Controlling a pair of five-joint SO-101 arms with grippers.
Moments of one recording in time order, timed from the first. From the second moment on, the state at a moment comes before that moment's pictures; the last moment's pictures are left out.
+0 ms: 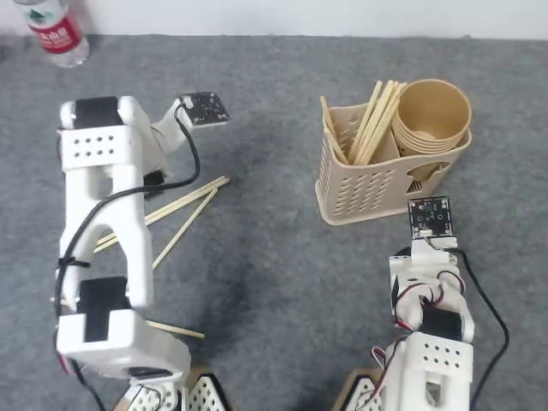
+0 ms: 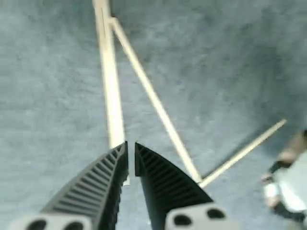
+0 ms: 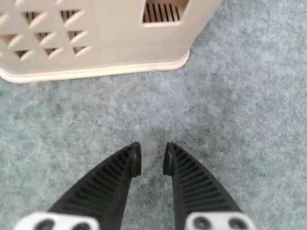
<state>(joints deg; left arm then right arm) -12.2 5.4 -5.4 95.9 -59.5 8.4 -75.4 90.2 41.7 15.7</state>
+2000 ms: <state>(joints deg) -14.8 44.6 -22.6 95.3 -67.4 8.4 -75.4 90.2 41.7 15.7</state>
